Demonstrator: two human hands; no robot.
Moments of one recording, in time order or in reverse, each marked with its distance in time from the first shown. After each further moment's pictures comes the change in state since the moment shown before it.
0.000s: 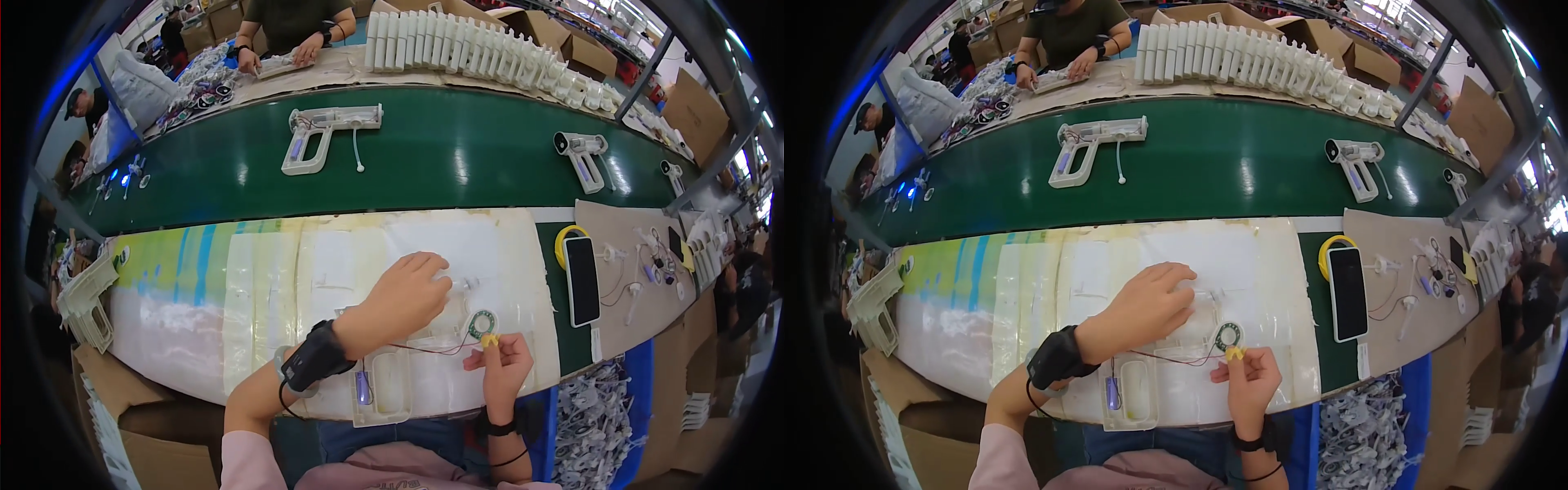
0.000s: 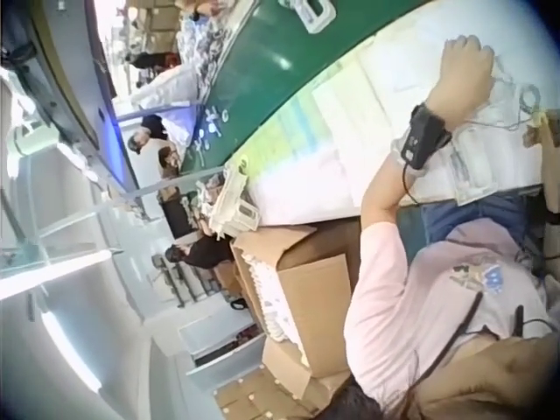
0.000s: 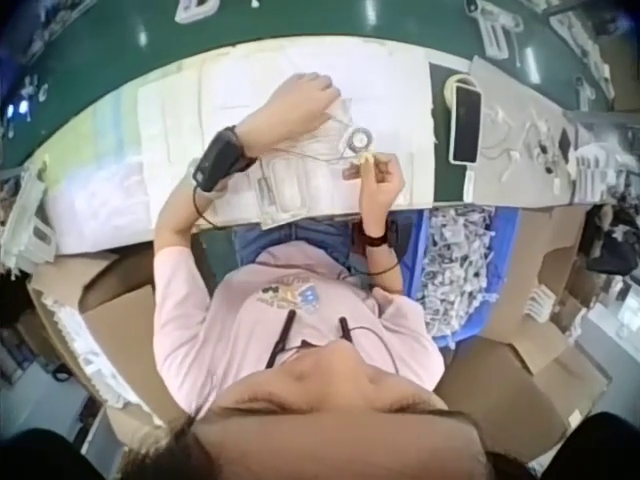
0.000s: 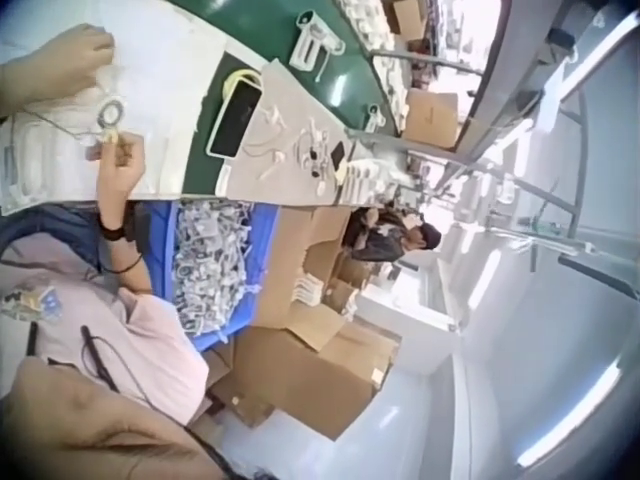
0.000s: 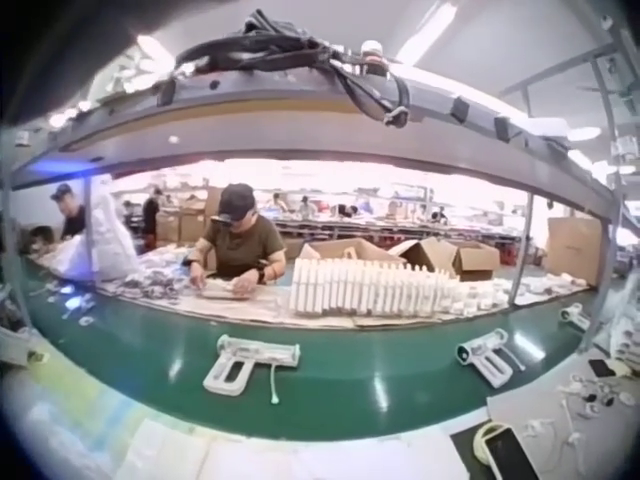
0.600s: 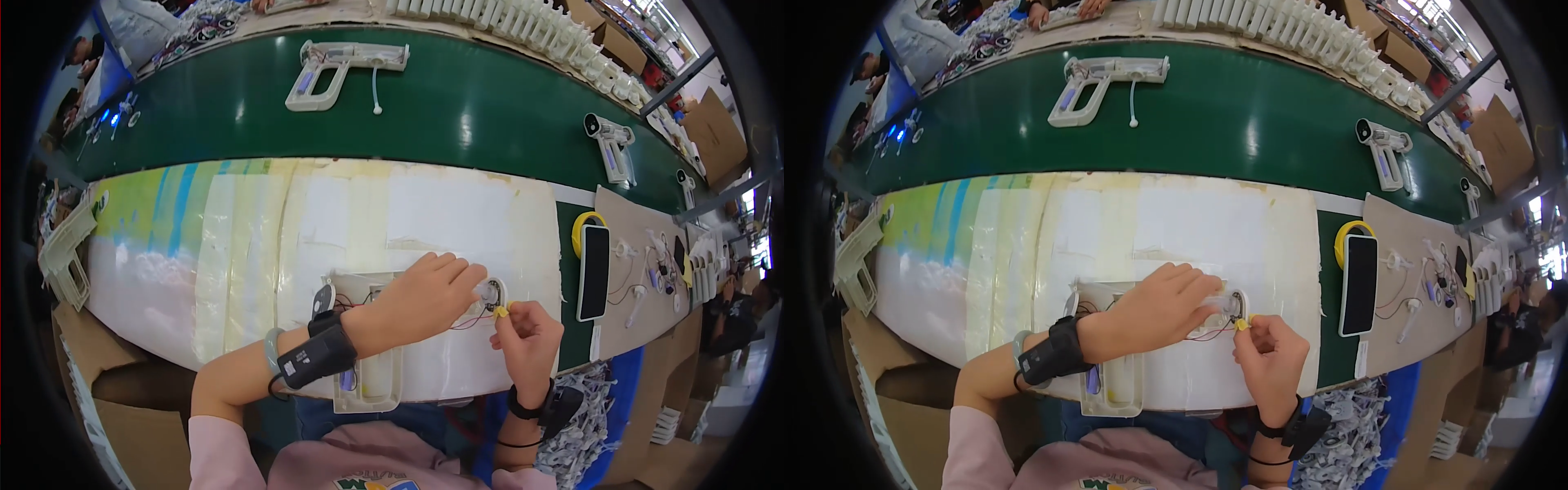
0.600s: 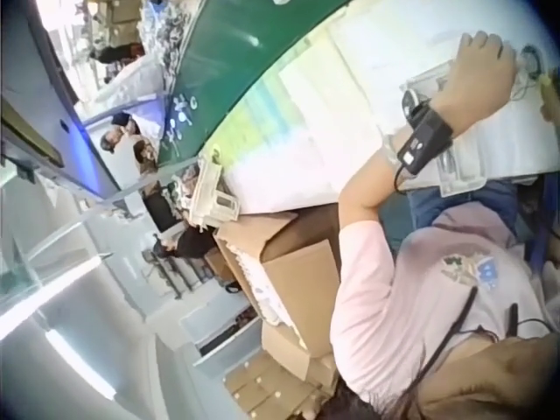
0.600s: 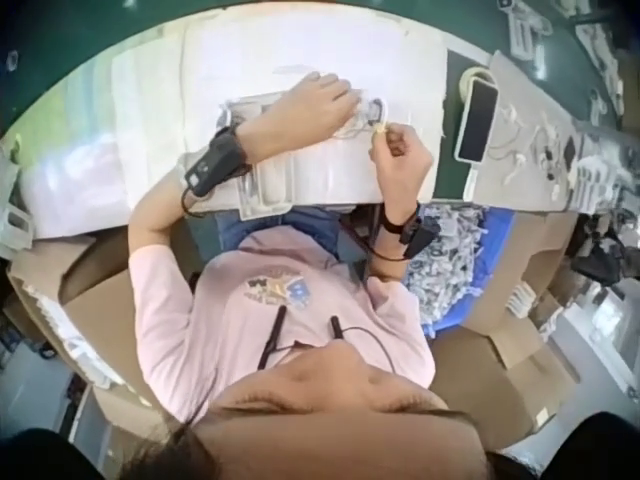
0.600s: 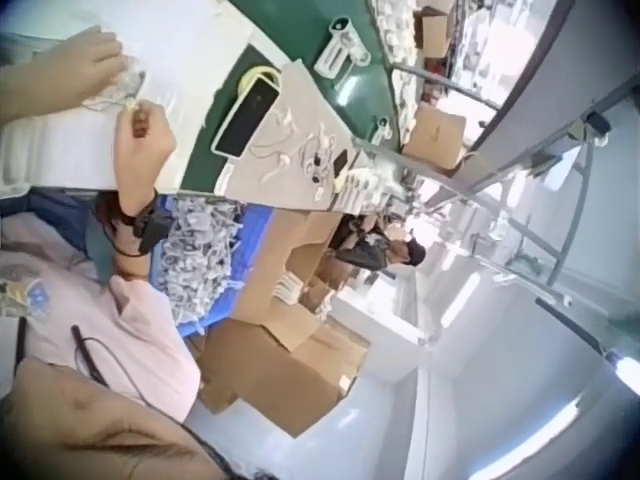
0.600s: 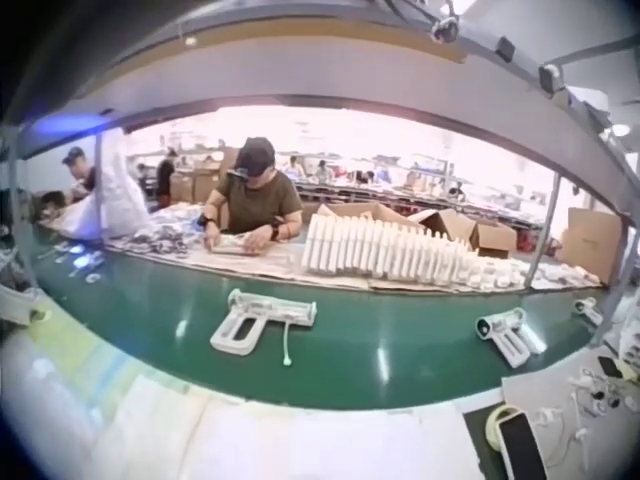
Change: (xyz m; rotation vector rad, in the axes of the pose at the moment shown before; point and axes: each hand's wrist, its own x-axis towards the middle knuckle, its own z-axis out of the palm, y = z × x) left_hand -0.010 0.033 0.029 -0.192 0.157 -0.053; right_hand 0.032 -0.037 -0.013 -0.576 -0.186 -0.129
